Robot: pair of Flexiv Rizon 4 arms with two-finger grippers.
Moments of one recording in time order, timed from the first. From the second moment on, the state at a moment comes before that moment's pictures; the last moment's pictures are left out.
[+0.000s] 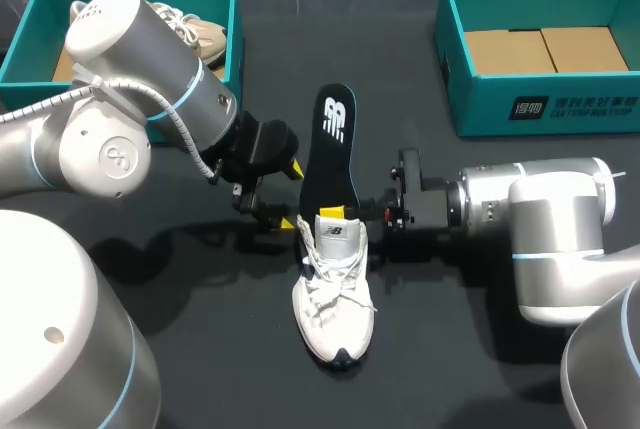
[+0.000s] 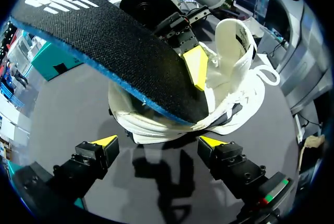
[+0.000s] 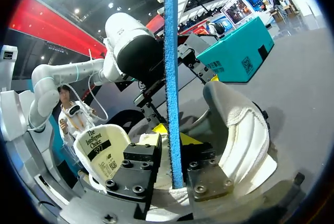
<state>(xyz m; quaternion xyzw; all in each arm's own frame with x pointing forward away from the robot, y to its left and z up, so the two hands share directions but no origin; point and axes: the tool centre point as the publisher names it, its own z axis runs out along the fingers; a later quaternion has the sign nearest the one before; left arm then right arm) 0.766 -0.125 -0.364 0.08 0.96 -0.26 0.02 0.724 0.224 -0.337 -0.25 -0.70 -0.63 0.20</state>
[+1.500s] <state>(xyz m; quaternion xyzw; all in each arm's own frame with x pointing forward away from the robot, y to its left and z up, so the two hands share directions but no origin) 0.766 -0.125 -0.364 0.08 0.96 -0.26 0.02 0.751 0.228 -0.326 -0.27 -0.72 -0.60 0.19</state>
